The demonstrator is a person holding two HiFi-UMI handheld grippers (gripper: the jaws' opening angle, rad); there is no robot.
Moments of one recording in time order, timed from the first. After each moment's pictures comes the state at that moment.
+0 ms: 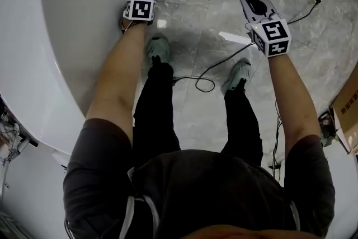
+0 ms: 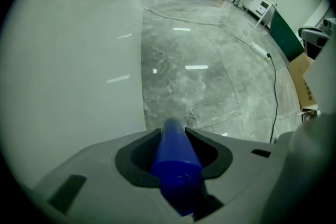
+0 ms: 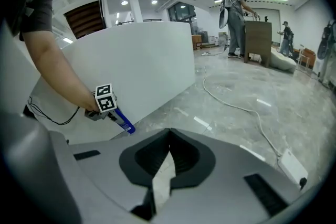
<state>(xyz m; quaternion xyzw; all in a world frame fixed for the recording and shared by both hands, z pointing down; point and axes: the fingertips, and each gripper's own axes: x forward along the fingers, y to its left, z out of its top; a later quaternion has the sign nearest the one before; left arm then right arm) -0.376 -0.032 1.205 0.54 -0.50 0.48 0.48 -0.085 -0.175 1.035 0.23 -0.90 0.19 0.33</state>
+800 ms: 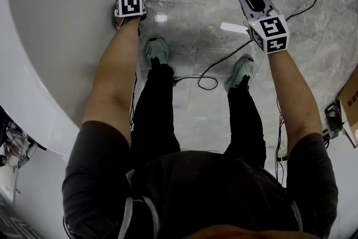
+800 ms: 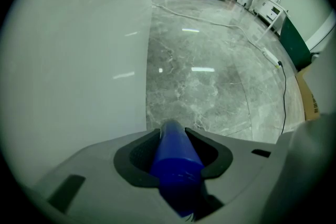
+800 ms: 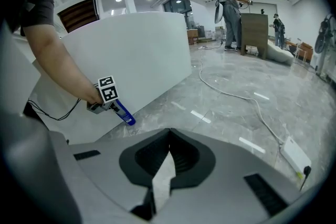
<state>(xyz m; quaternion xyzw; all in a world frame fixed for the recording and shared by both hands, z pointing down) -0.389 -0.056 1.233 0.51 -0.53 0.46 0.49 -0.064 -0.174 1.082 0.24 -0.88 0.21 0.35</state>
